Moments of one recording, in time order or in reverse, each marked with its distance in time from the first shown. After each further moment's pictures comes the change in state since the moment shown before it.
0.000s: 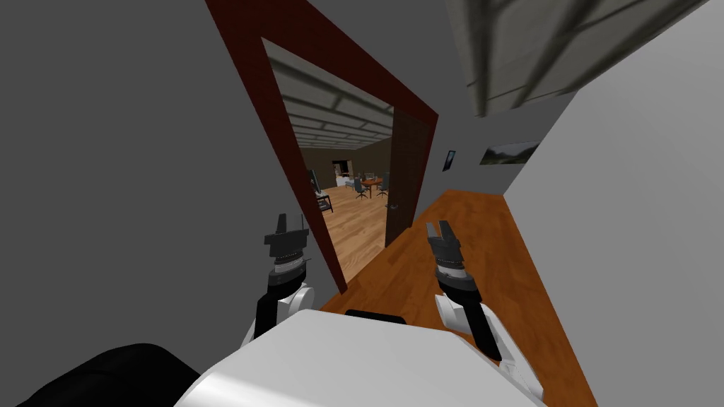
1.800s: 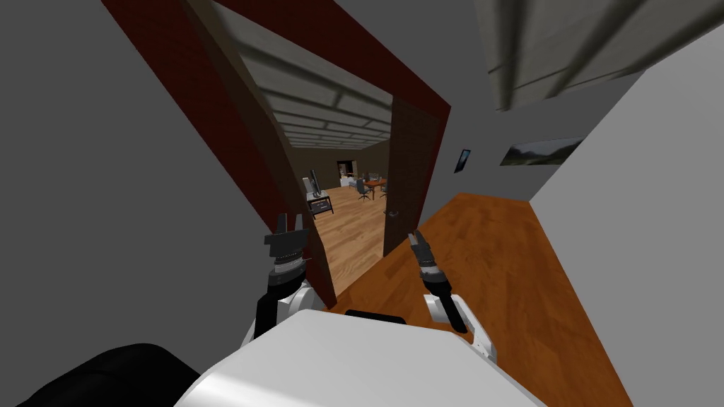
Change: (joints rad) arm -0.144 -0.043 0.041 0.396 0.093 -0.068 -0.102
